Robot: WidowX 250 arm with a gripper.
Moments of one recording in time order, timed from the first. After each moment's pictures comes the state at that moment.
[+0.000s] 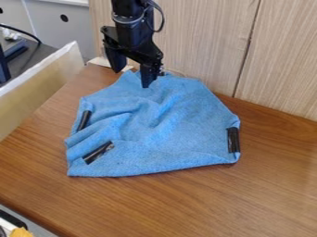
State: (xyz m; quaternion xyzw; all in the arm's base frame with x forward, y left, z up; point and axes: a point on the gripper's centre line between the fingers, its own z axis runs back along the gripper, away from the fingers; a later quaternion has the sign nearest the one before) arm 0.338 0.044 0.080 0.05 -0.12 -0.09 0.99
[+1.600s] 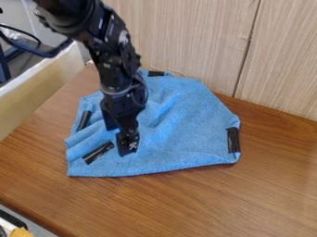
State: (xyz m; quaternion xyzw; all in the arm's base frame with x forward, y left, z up) arm 0.267 0.032 0.007 0.03 -0.04 -0.34 0.94
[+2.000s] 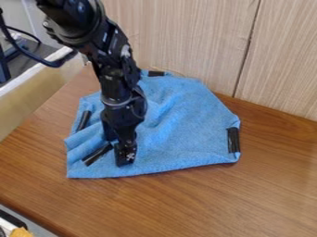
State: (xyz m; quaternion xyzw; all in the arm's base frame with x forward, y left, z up) arm 0.260 0.030 -0.011 0.02 -0.01 -0.35 0.94
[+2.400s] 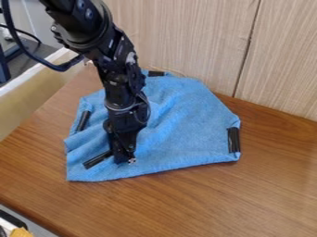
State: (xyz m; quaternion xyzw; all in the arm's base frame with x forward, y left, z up) arm 0.259 0.027 -0.014 0.03 0.00 -0.36 0.93
